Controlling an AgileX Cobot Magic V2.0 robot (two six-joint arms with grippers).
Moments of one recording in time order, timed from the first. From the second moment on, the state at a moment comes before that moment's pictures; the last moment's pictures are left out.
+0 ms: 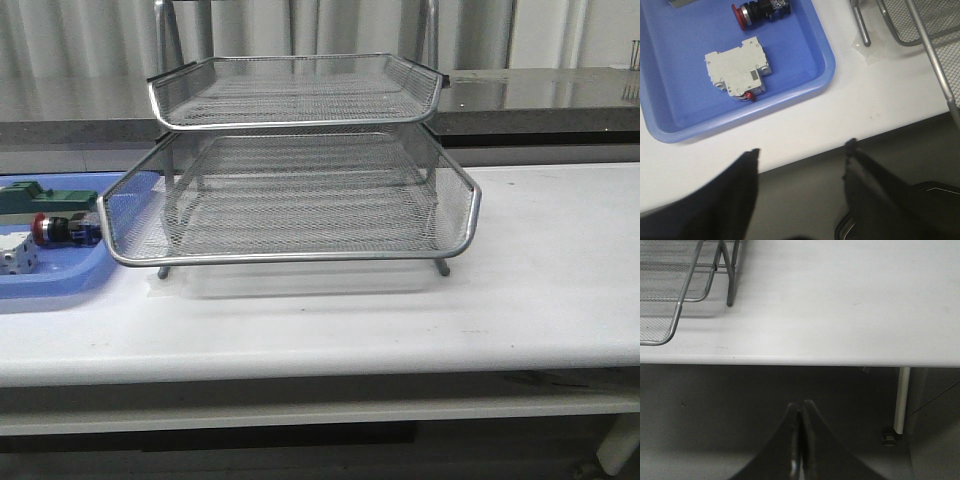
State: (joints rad) left arm 0.01 1.28 -1.16 -0.11 0.99 0.32; right arm 0.12 0.48 -0.76 -0.08 0.99 0.10
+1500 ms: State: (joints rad) left arm 0.01 2.13 -1.86 -0.11 0.96 0.93; right arm 0.12 0.48 -0.76 -0.08 0.99 0.10
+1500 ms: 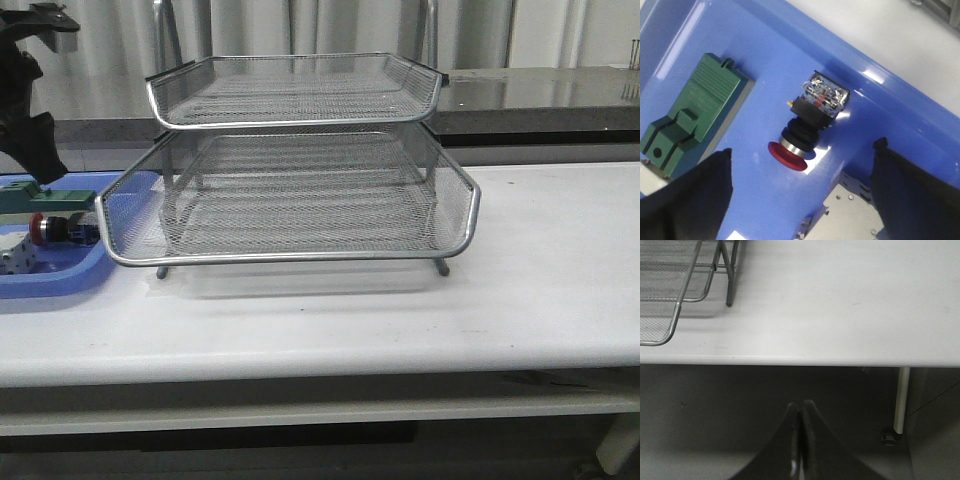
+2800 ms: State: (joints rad) left arm 0.01 2.35 -1.94 -0.11 0.94 0.98; right arm 0.12 0.48 -0.76 -0.08 0.99 0.10
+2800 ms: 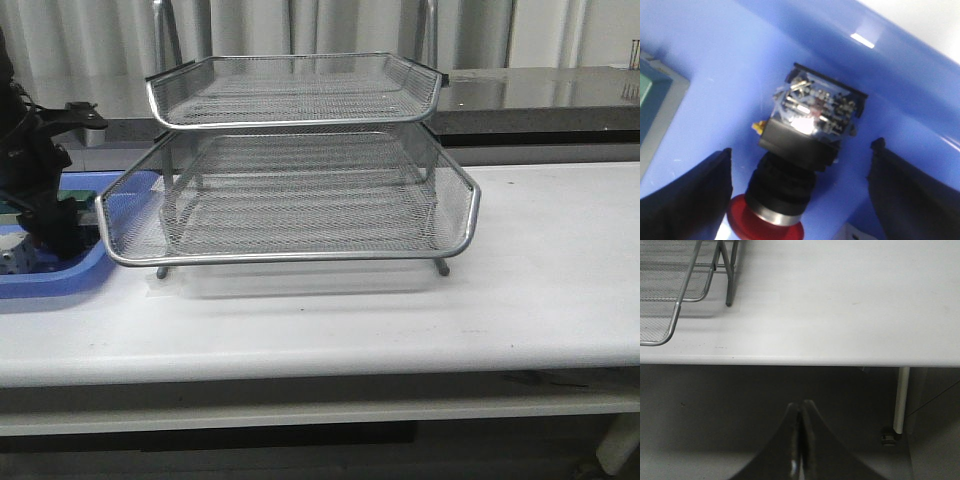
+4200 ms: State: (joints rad) left arm -0.08 1.95 -2.29 -0.29 1.26 0.82; right arm 0.12 0.48 -0.76 -0.08 0.99 0.10
